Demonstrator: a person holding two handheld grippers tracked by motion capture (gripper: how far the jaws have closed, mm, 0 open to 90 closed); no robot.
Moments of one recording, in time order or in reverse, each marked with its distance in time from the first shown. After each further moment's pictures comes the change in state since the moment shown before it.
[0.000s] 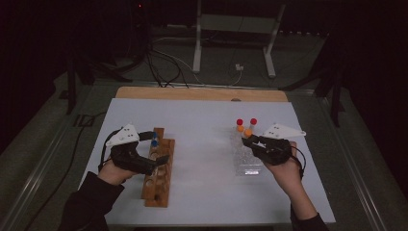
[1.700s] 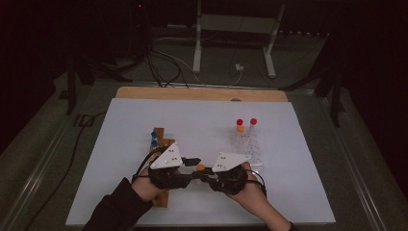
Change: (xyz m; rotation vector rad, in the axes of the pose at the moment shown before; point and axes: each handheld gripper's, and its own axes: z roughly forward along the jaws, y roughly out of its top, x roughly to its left) left arm -0.075 0.006 0.058 0.066 -0.165 0.177; right arm 0.112 -0.004 0.044 0.110 0.318 -0.179
